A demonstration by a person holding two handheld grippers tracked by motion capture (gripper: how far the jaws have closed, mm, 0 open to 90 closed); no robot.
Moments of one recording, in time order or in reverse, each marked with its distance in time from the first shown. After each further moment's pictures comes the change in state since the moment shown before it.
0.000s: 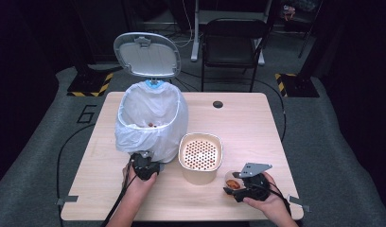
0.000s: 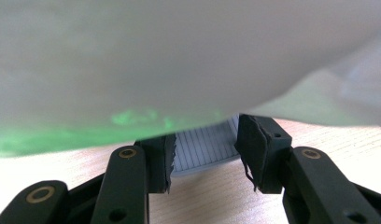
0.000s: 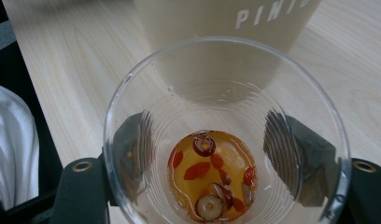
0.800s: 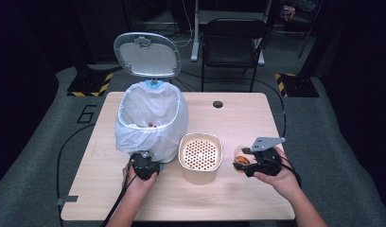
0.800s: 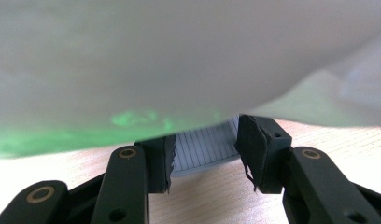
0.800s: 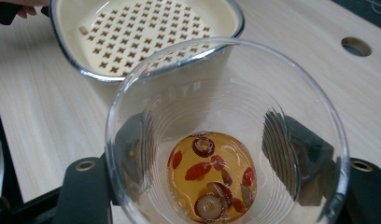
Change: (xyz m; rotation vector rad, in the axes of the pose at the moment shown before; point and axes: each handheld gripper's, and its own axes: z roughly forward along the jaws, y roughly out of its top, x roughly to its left) left arm -0.003 0.000 0.001 -0.018 -0.008 -0.037; right arm -0.049 0.053 -0.039 -0.026 -0.059 -0.066
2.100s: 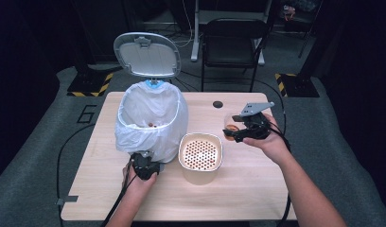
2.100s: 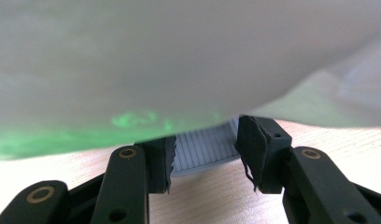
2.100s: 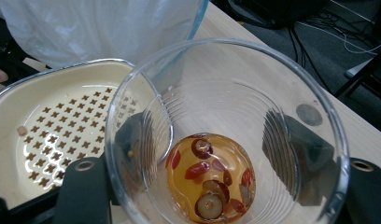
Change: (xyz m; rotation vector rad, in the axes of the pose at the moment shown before) left arm -0.002 0.000 -0.001 0.010 0.005 -0.033; right arm -0.048 0.081 0.020 -0.079 -0.035 -0.035
